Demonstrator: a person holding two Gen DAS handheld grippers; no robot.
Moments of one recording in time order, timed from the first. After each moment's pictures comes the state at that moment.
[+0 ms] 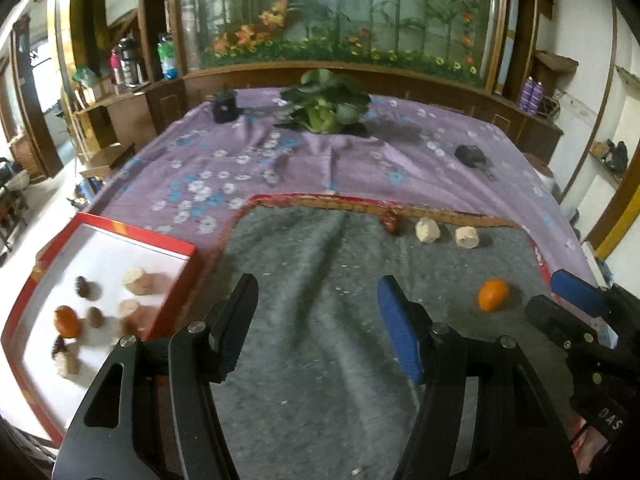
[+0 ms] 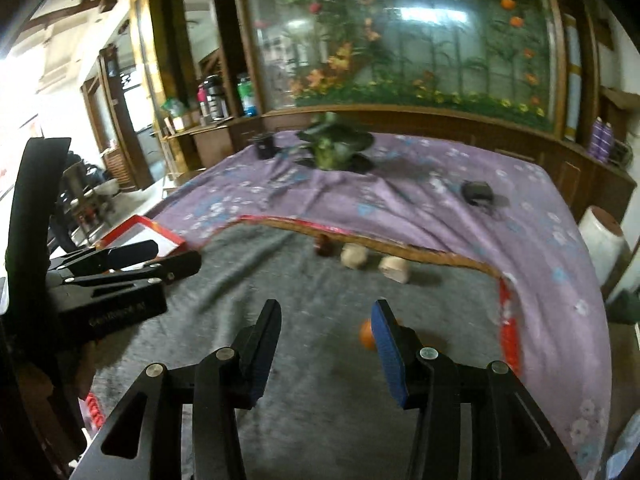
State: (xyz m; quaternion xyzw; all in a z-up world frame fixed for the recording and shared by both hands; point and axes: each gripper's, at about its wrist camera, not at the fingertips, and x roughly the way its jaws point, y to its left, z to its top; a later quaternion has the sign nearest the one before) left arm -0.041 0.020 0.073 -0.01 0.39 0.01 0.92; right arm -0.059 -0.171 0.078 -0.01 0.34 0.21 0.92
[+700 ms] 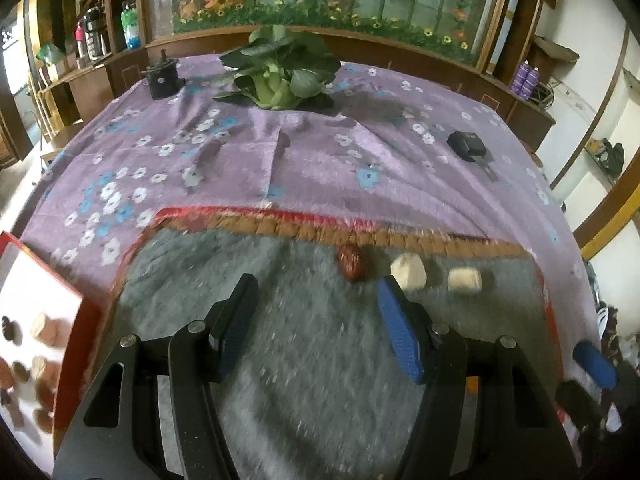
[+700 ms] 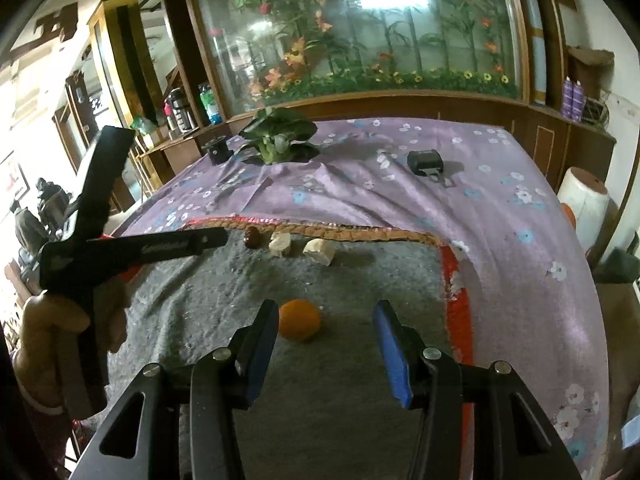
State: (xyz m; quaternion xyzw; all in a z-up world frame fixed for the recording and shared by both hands) left arm 0.063 -0.010 0.042 -0.04 0.44 -0.03 0.89; right arm -0.038 -0.232 0.053 0.04 0.36 0.17 0.92
